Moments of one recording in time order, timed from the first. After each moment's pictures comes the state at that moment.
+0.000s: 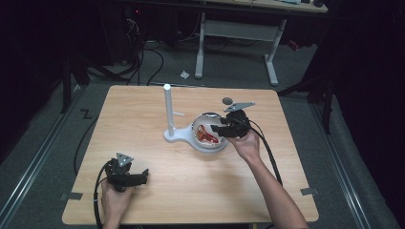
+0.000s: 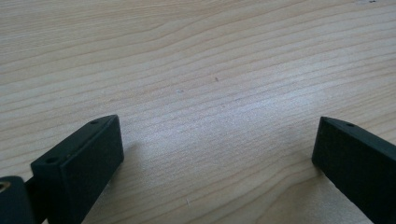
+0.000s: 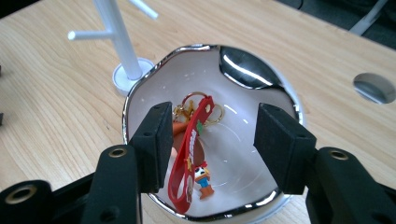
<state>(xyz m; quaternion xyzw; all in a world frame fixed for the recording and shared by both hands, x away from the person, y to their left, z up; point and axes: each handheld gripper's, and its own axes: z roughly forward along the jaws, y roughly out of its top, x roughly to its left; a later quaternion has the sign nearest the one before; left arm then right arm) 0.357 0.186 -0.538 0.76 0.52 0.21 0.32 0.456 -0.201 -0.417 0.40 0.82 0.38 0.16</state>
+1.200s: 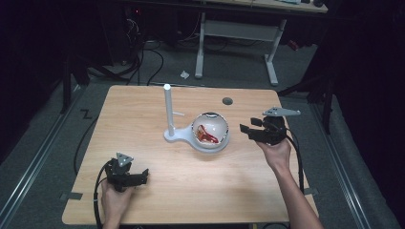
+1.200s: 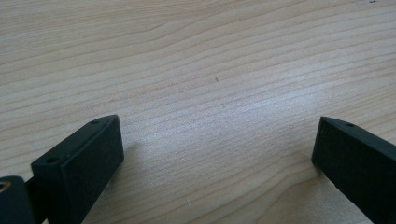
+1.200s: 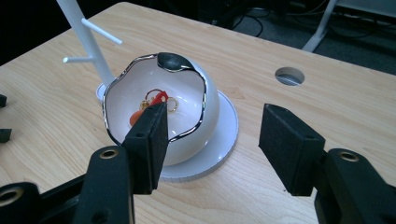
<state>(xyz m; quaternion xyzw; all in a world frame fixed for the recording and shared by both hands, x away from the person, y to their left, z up) 0.357 0.185 -0.538 0.76 0.52 0.21 0.32 0.405 -0.284 -0.389 0.45 0.76 0.42 0.20</state>
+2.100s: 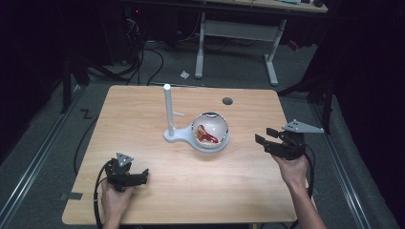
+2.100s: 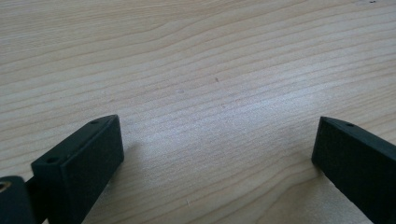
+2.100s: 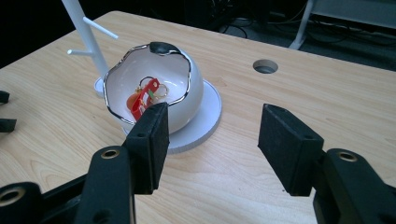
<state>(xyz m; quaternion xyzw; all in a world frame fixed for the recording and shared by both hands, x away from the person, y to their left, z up) 0.357 0.185 -0.538 0.76 0.52 0.21 0.32 0.354 -0.317 -0.390 0.46 0.74 0.44 0.23</state>
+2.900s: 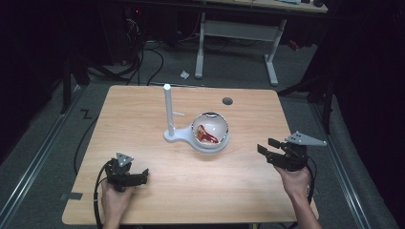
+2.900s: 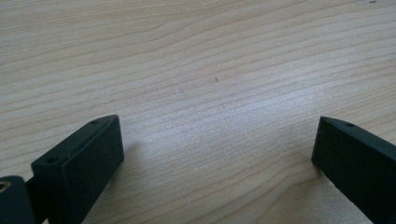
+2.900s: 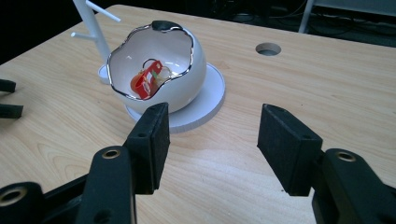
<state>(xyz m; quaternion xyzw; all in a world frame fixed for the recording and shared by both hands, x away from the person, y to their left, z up) 0.357 0.185 -0.538 0.76 0.52 0.21 0.32 0.333 -0.324 -0.412 0.47 0.73 0.44 0.21</state>
